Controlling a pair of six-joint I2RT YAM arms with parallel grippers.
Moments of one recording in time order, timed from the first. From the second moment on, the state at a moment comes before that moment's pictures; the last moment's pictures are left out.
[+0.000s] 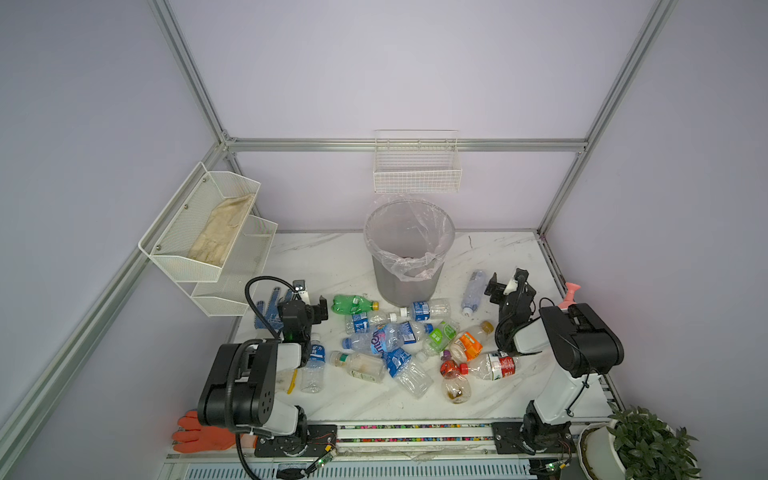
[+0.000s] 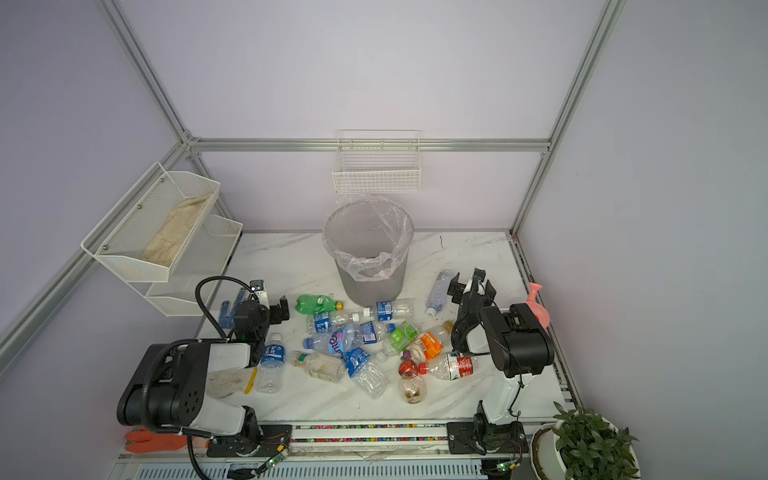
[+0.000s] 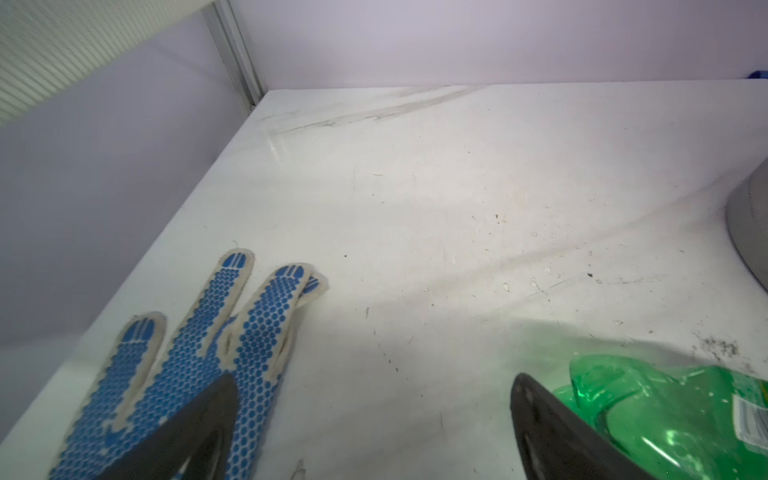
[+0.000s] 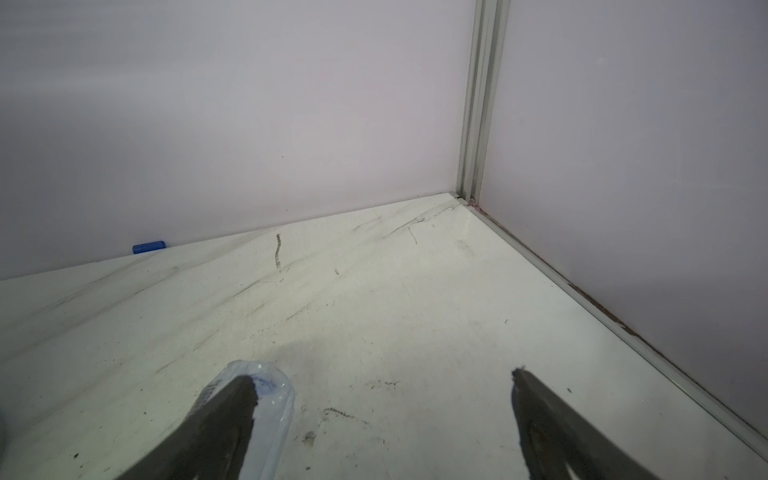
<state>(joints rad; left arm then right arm) 0.02 1.41 0.41 0.62 -0.21 0.02 0.15 1.74 0.45 1.19 0.44 0.09</state>
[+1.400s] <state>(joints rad) -0.07 0.73 0.76 -1.02 0.03 -0.76 0.35 0.86 0.82 -0.40 -0.02 0.87</state>
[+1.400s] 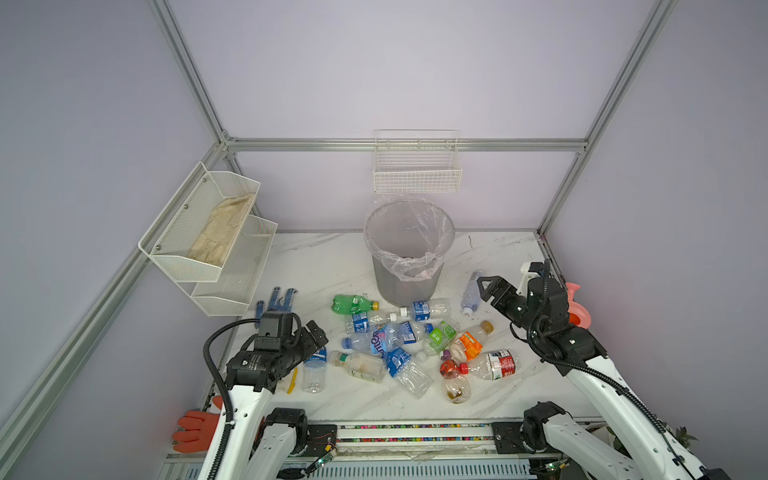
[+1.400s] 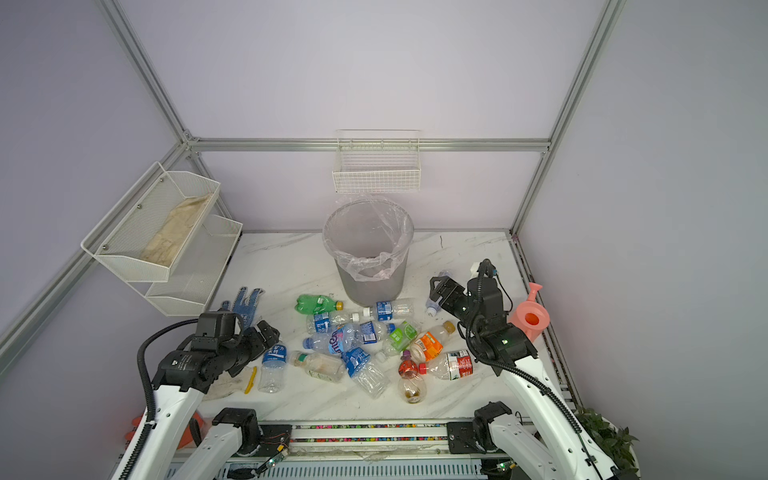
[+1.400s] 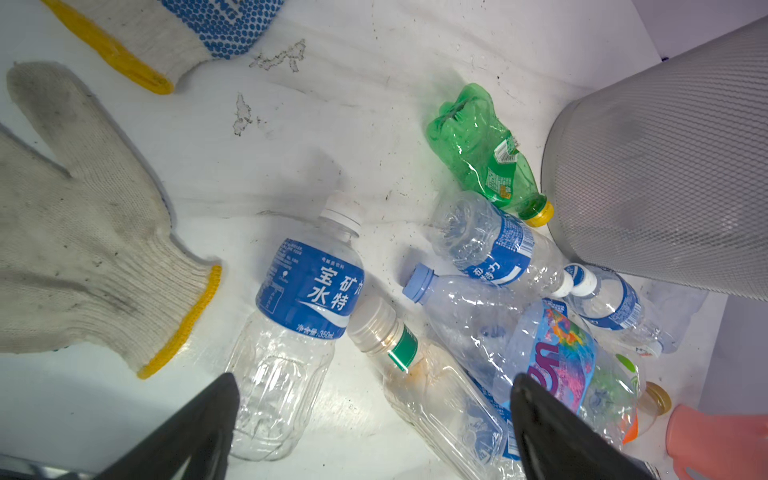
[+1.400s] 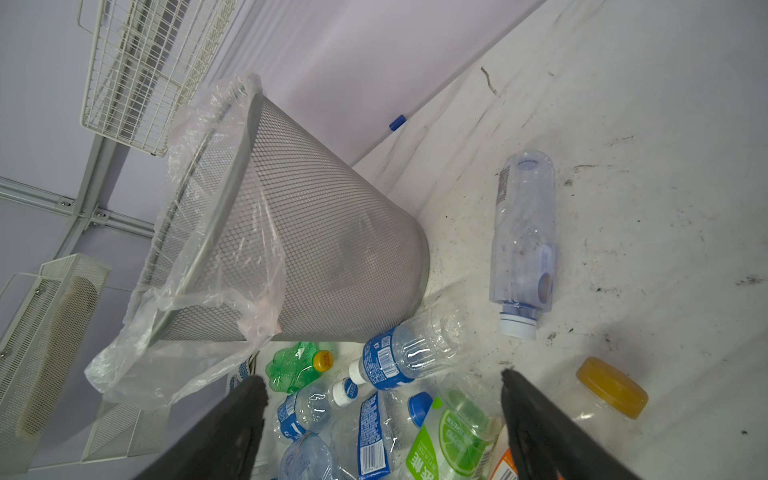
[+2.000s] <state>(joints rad) -0.12 0.94 0.58 -0.82 -0.06 -0.81 0.35 0.83 0.70 -0.34 -0.09 0.90</state>
